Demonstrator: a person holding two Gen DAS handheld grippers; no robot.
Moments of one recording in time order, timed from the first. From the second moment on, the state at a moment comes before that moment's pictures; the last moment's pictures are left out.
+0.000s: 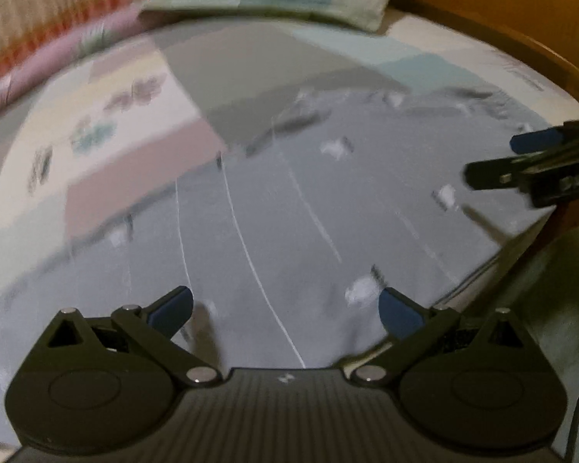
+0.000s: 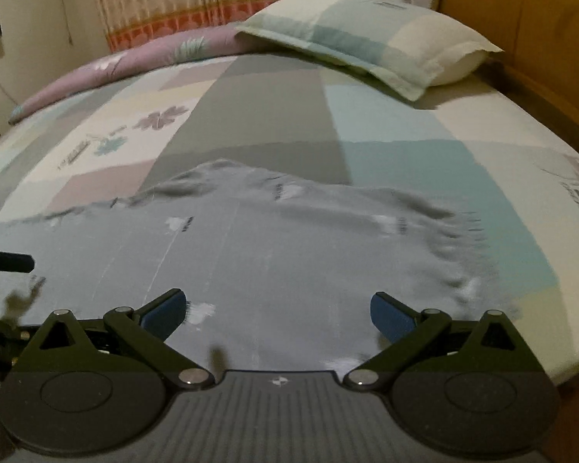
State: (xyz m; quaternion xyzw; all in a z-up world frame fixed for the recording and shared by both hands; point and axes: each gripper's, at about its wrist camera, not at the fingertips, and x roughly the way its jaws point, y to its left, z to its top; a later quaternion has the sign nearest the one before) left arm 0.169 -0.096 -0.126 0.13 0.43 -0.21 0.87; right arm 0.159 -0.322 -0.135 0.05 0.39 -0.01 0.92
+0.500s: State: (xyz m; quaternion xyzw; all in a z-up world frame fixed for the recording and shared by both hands) left arm 0.181 0.034 -0.054 0.09 0.42 -0.17 0.89; right arm 0.151 -0.297 -0.134 0.10 0.42 -0.02 0.90
